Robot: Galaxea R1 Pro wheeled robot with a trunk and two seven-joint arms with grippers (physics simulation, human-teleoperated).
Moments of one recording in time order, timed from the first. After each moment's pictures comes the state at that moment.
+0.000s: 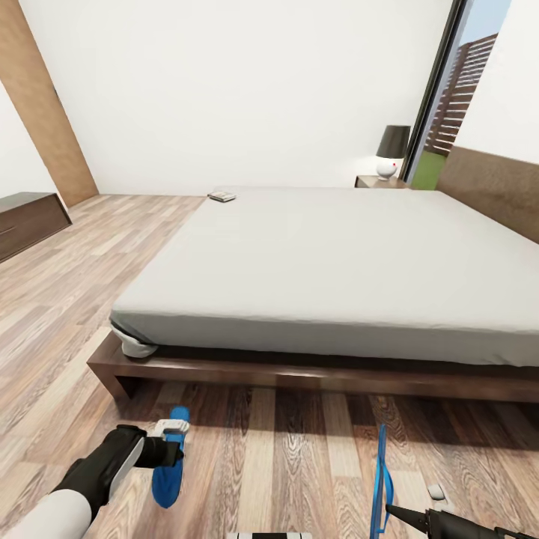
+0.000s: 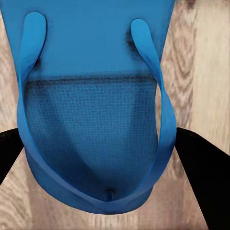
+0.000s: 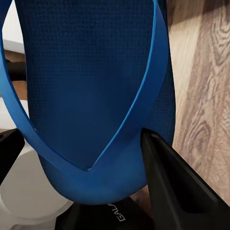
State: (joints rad) left arm -0.58 0.17 -0.14 -0.60 0.10 0.68 -0.29; right arm -0.57 -0.39 0.14 0.08 -0.41 0.05 1.50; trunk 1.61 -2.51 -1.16
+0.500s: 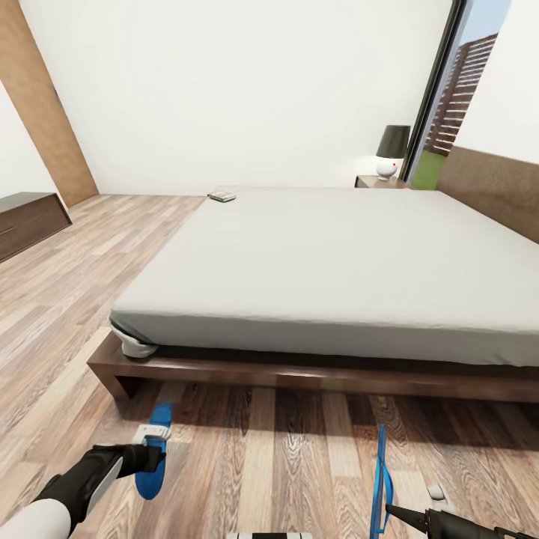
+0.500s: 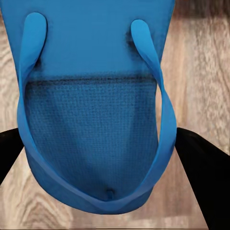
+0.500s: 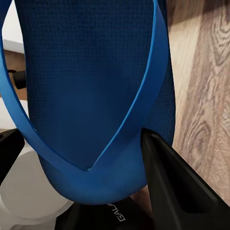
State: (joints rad) left arm -0.58 0.23 -0.15 -0.45 0.10 0.36 -0.29; right arm -0.57 -0.39 0.14 0.08 -0.41 0.05 1.50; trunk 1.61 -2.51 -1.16
